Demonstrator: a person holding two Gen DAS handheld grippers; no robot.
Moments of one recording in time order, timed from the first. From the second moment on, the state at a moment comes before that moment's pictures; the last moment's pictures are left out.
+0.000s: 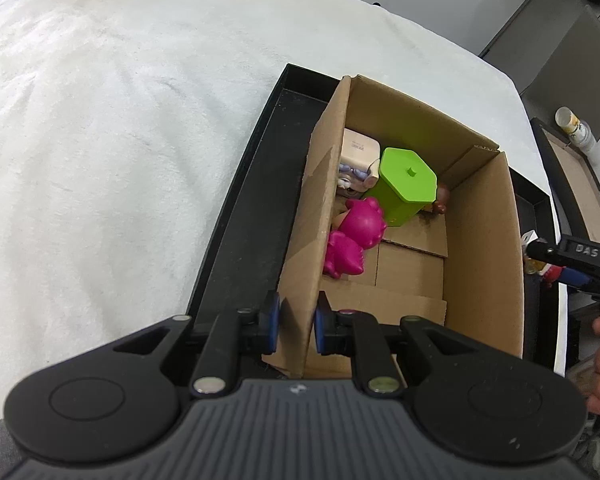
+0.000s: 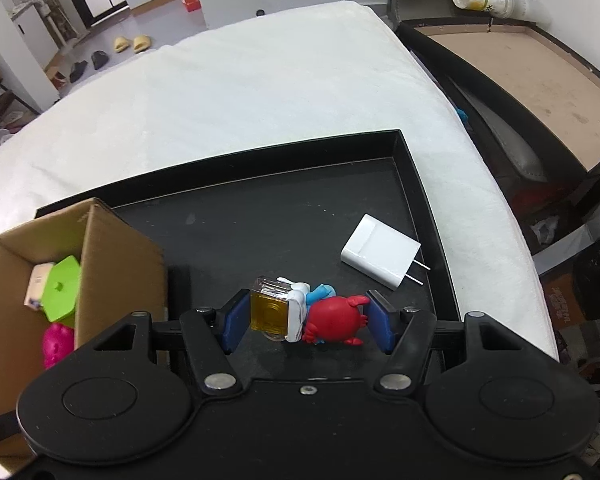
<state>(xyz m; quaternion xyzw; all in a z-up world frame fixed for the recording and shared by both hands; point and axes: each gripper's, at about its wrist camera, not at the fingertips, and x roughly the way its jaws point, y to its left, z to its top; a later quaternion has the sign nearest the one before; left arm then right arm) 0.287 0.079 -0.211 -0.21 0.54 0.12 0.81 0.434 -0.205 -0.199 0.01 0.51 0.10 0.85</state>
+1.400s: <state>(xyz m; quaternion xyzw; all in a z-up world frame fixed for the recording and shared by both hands) 0.273 0.076 -0.196 -0.21 0.53 0.12 0.81 0.363 -0.163 -0.110 0.01 0.42 0.28 0.86</state>
